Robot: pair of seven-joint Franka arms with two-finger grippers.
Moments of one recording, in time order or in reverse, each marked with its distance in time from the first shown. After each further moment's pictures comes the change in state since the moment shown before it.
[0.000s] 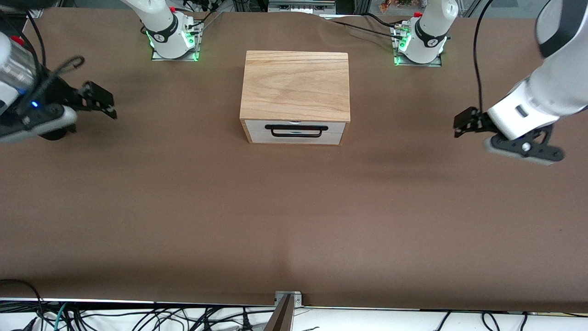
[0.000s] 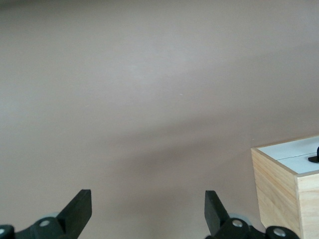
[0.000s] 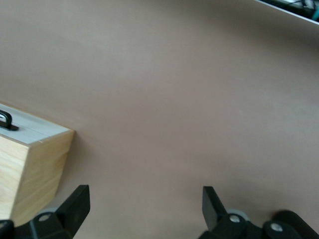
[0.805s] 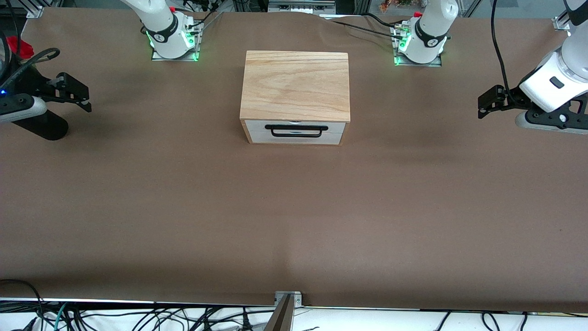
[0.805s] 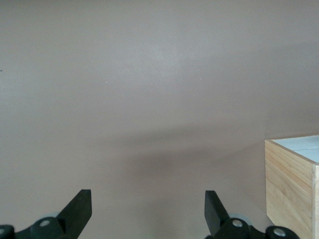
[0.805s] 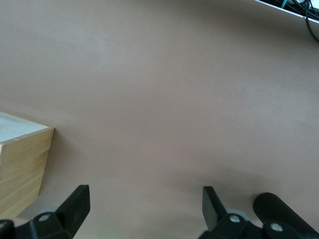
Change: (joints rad) left arm -0.044 -0.124 0.100 -0.154 0.000 0.013 -0.020; right arm -0.009 -0.011 -0.032 -0.012 -0.041 -0.005 0.000
